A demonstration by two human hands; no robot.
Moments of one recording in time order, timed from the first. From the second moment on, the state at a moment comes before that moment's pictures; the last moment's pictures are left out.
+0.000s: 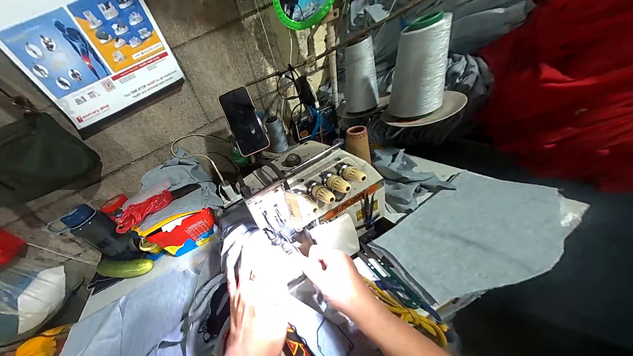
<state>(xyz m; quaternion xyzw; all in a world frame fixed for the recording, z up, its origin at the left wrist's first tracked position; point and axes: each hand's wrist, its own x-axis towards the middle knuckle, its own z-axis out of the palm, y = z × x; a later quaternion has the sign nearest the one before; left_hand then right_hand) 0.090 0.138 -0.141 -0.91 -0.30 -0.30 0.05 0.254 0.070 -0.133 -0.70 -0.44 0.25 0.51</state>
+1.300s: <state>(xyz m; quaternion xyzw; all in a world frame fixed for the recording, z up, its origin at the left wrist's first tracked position) 0.147 0.227 -0.080 -0.85 -0.50 -0.09 -0.15 0.310 -0.001 -0.197 -0.81 -0.52 -0.06 0.26</state>
